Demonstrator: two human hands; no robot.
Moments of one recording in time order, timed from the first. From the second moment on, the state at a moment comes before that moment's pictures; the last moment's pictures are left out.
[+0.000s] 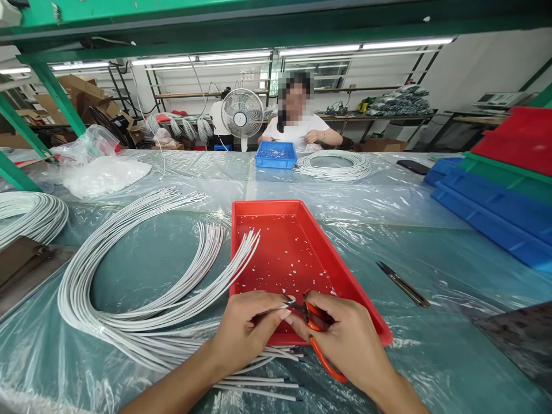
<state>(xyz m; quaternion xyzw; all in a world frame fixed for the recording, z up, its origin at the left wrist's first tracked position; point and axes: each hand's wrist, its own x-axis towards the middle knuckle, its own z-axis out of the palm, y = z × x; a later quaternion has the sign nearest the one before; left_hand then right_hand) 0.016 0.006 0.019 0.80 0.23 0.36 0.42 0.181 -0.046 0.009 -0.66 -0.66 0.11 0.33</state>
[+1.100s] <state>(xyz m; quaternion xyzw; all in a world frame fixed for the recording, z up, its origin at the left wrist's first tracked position) 0.021 0.000 0.015 0.81 0.23 0.51 0.18 0.179 -0.047 0.013 -0.66 -0.67 0.09 0.33</state>
